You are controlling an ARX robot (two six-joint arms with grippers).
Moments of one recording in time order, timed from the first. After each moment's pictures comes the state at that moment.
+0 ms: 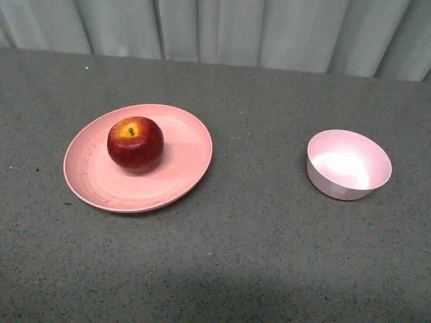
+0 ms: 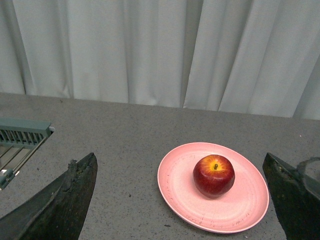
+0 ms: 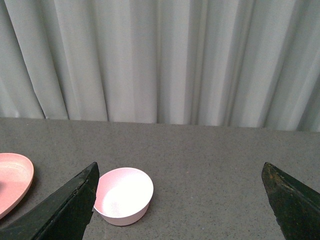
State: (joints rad) left arm 0.00 0.00 0.02 0.00 0.00 0.00; right arm 0.00 0.00 0.01 0.00 0.00 -0.01
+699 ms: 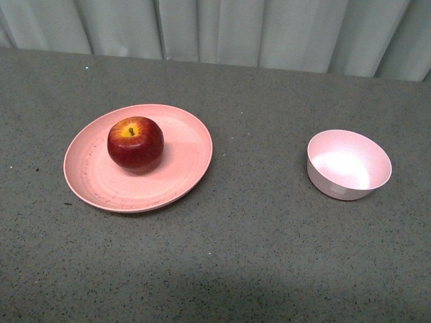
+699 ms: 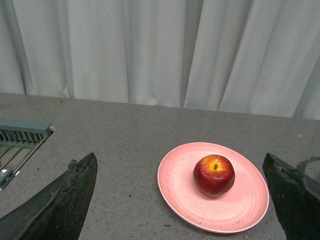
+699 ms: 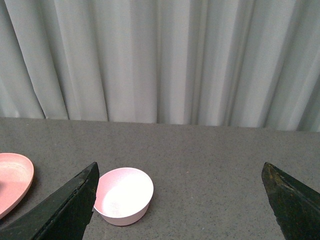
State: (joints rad) left arm 0.00 0.00 0.02 0.00 0.00 0.00; right arm 0.00 0.00 0.01 0.00 0.00 -0.01
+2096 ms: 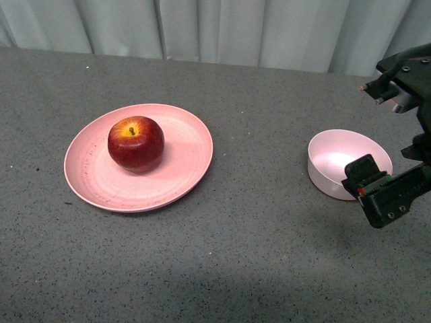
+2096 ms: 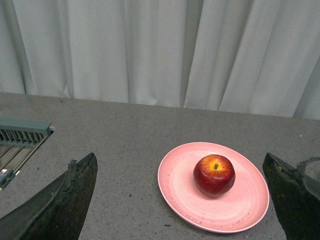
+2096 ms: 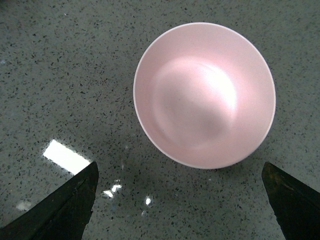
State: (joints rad) left arm 0.00 0.00 0.02 0.00 0.00 0.00; right arm 0.23 1.73 0.70 0.13 -0.04 -0.31
